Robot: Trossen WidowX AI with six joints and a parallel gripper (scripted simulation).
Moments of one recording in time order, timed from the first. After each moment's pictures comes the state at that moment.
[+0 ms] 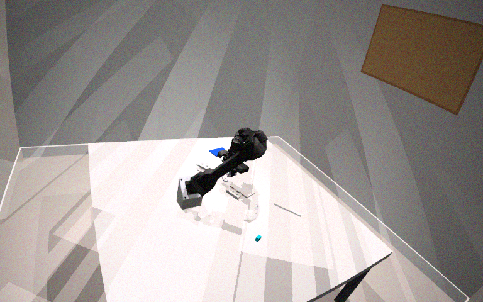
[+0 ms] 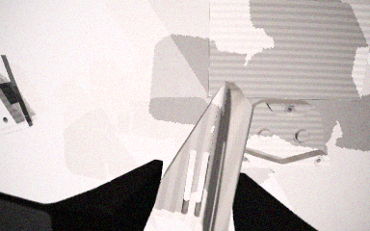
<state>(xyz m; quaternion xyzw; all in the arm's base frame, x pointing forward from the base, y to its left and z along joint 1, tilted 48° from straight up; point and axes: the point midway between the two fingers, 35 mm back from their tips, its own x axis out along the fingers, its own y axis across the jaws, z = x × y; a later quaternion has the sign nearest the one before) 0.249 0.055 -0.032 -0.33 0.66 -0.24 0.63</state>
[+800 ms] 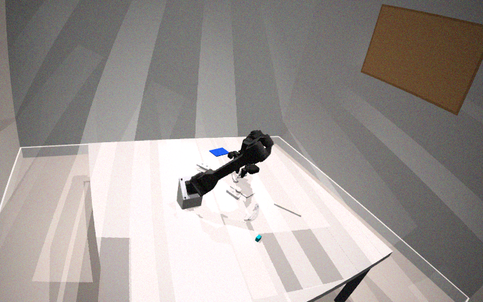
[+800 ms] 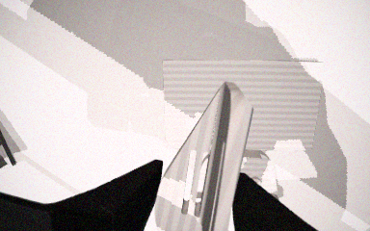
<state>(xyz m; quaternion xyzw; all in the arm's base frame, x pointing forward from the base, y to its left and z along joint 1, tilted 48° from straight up) 0.299 0.040 -0.016 -0.32 0.66 -0.25 0.63</state>
